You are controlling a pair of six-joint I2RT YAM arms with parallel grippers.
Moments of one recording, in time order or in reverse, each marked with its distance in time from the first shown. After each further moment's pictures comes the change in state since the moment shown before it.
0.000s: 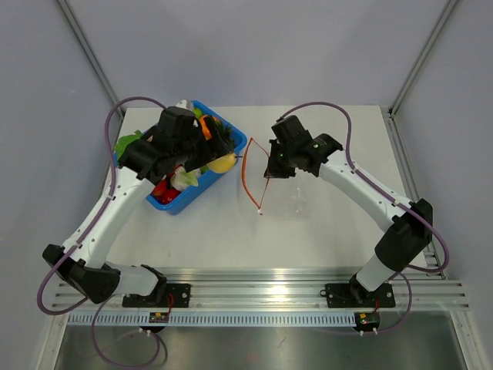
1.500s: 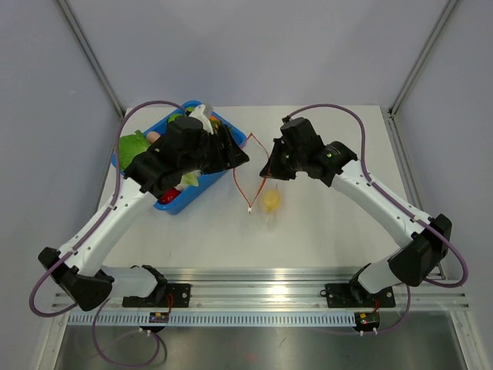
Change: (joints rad) left arm -0.121 -0.041 -0.100 0.197 0.116 0.056; right arm 0.021 -0.132 -0.064 0.086 -0.069 0.093
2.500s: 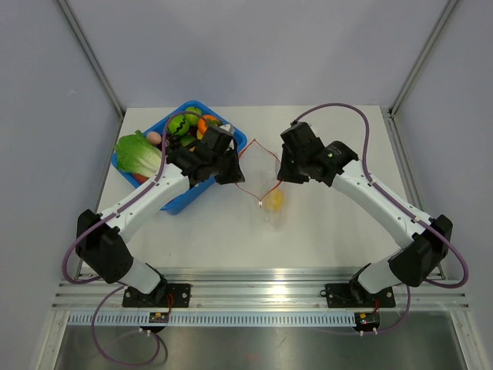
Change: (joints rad) left arm 0.000 0.212 -0.114 0.027 -0.029 0.054; right arm 0.000 -0.002 -0.006 -0.160 0.227 -0.077
